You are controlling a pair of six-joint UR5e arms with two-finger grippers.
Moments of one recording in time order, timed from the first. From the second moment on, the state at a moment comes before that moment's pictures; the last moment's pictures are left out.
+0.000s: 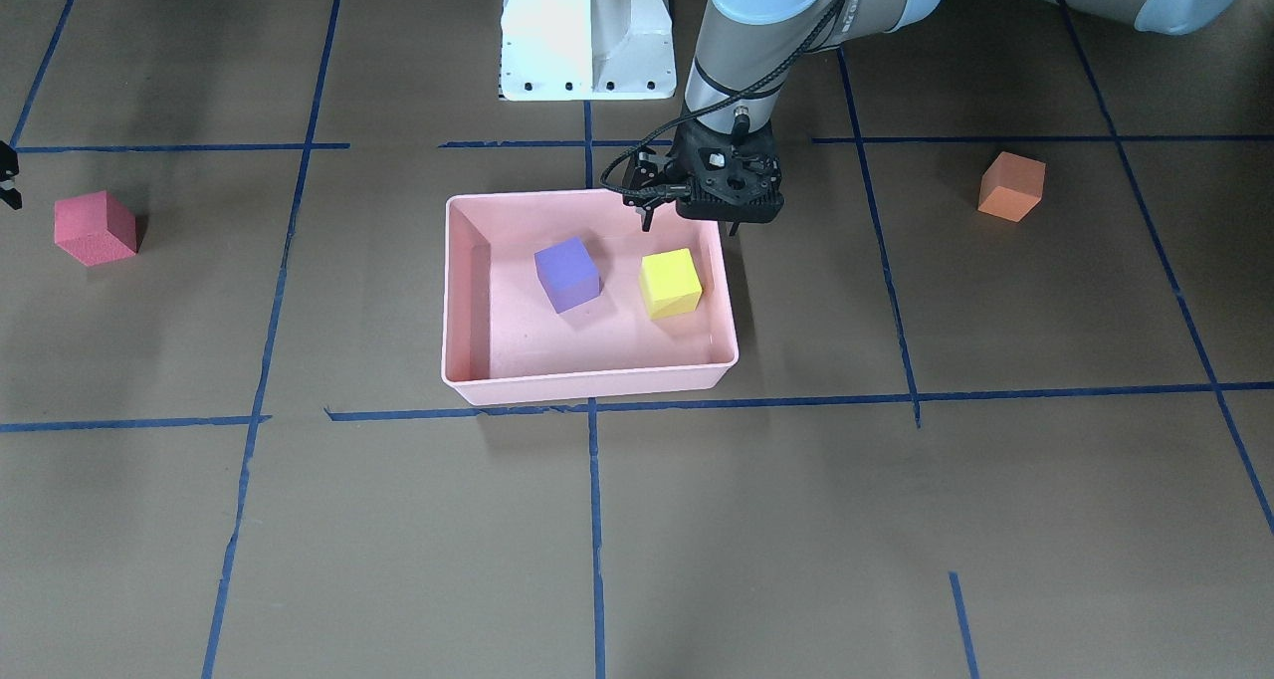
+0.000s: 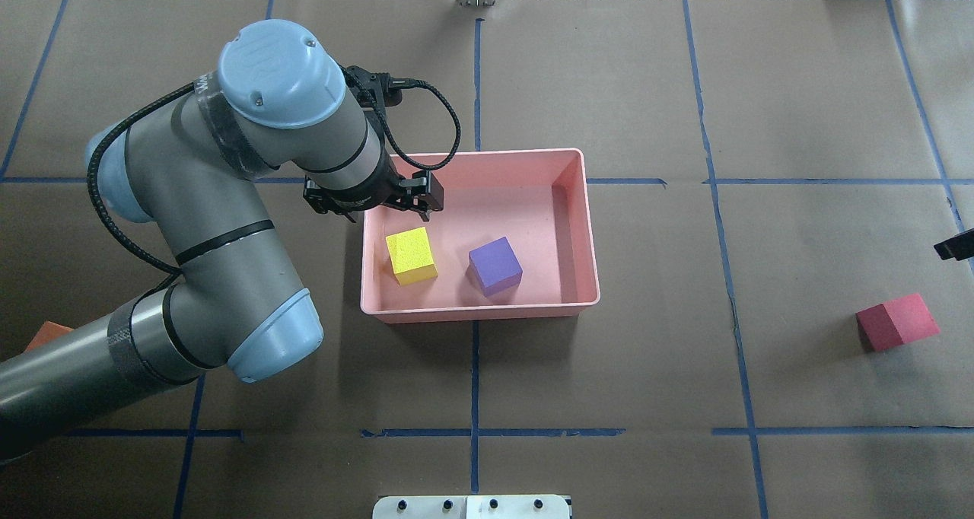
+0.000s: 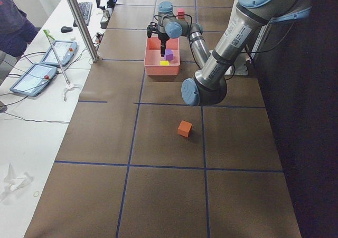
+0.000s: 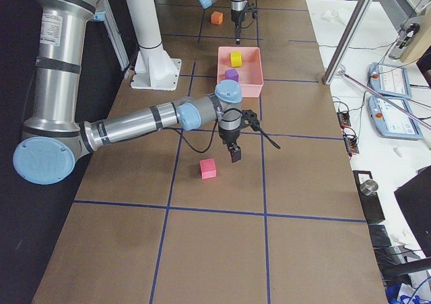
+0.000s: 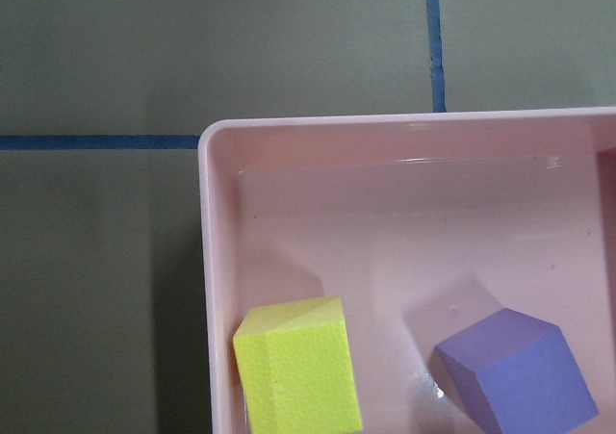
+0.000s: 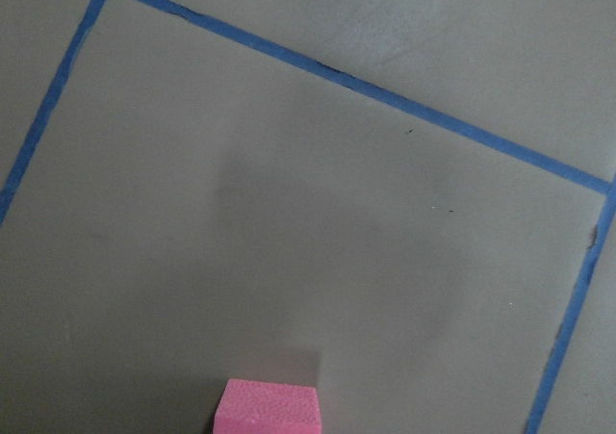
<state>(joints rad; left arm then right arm) -0.64 -2.28 -1.81 -1.46 -1.97 -1.14 1.14 -1.81 2.00 -1.29 2.18 0.26</state>
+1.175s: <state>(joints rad) -0.64 -2.28 -1.82 -1.46 -1.97 -1.14 0.86 -1.91 1.80 -0.90 2.05 0.54</state>
